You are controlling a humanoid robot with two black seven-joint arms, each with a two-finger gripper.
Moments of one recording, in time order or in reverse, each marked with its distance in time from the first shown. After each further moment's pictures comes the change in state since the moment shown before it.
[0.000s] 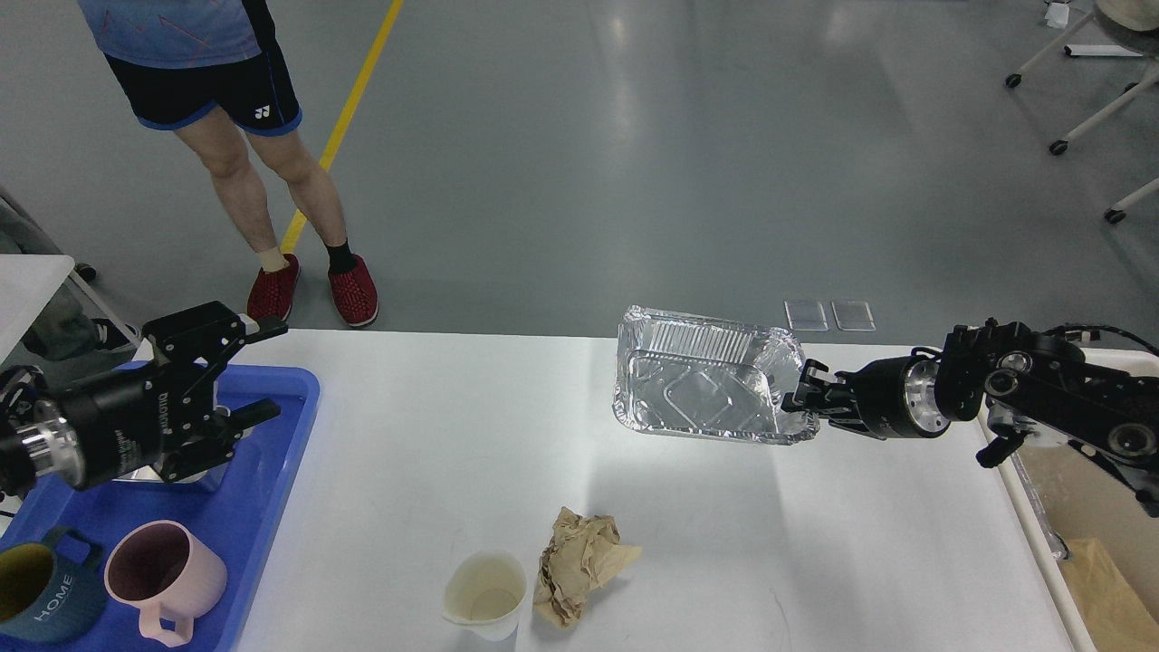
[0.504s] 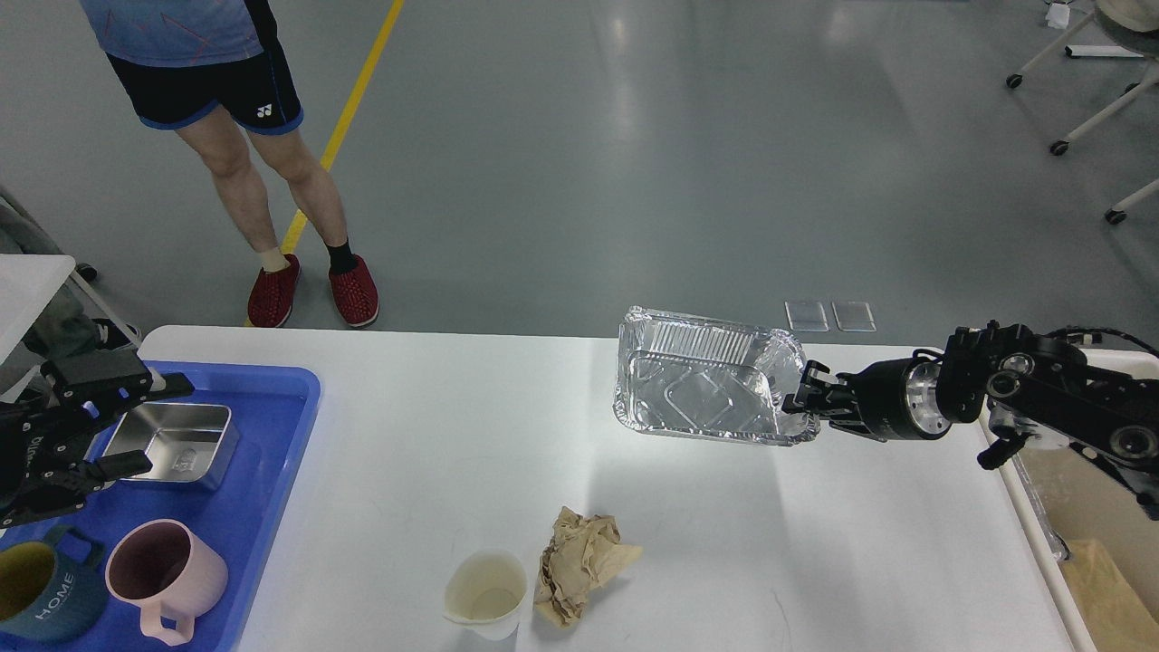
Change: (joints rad) left arm 0.007 0.239 0.039 -0.067 0.164 -0.080 0.078; right arm -0.011 0.001 0.011 0.002 0.001 0.001 0.000
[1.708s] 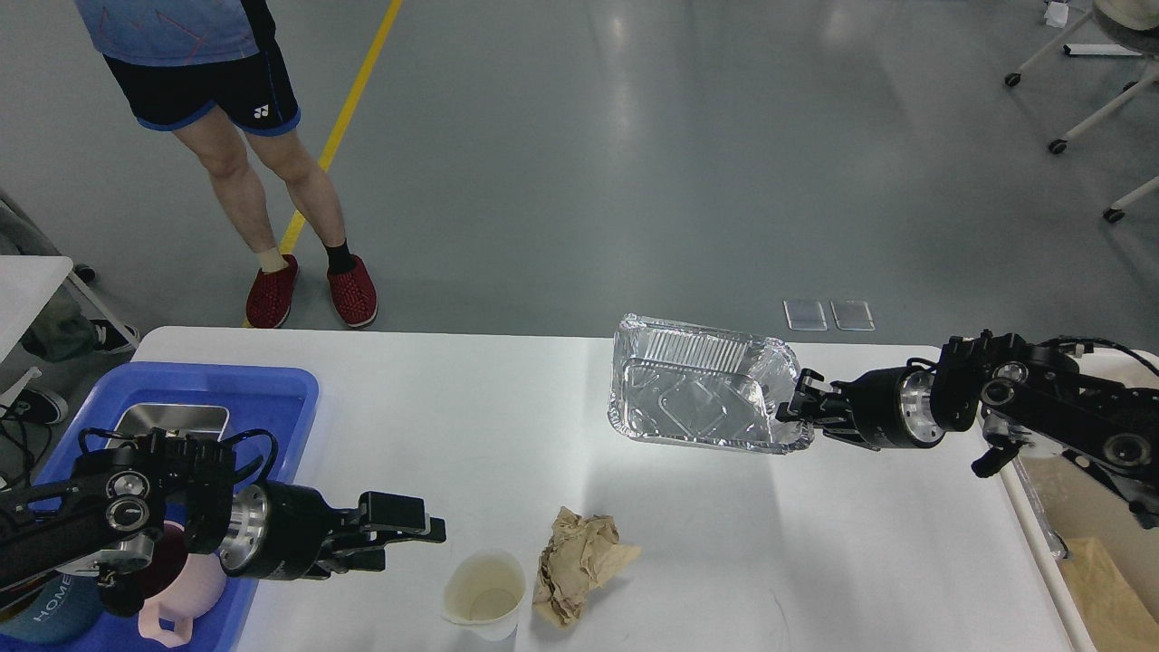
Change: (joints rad) left arm -0.221 -0.653 0.280 0.189 0.392 -0.129 0.146; right arm -0.023 0.011 0.013 0.000 0.000 0.003 0.001
